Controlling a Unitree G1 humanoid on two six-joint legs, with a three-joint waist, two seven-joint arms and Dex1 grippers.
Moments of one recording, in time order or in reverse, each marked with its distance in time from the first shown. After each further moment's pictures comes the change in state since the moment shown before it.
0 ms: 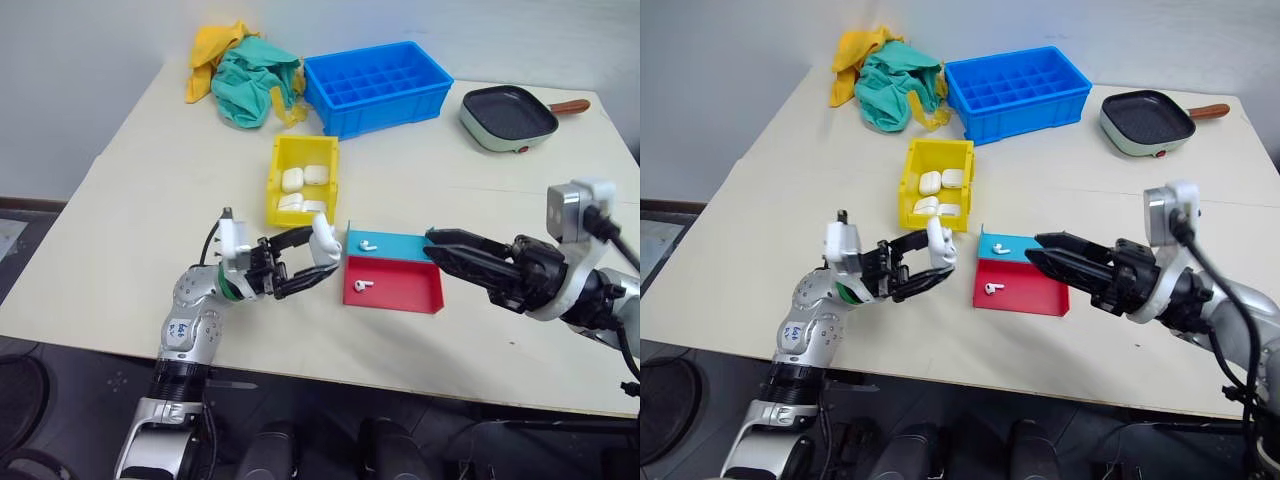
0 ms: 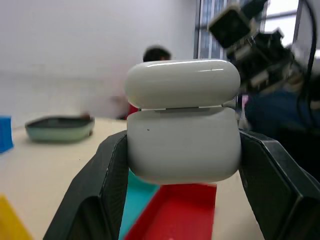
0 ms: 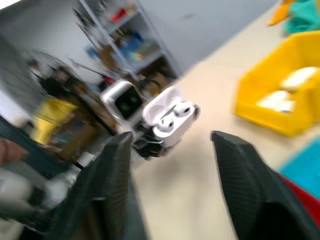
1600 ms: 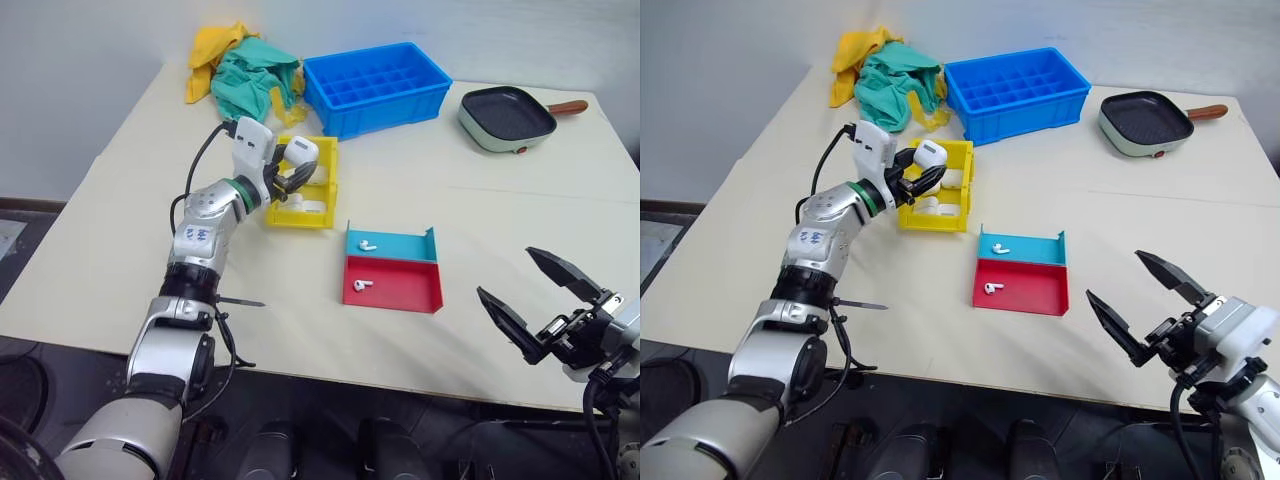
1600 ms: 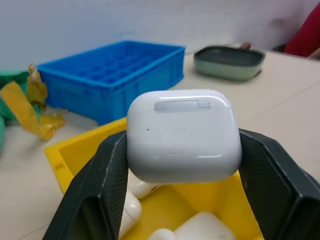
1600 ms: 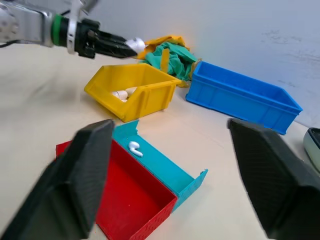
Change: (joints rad) left arm -0.562 -0.014 0.064 0.604 0.304 0.139 0.634; right arm 0.486 0.418 -0.156 -0.046 -0.798 -0.859 0.232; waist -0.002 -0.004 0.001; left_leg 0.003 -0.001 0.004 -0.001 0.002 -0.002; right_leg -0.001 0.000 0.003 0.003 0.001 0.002
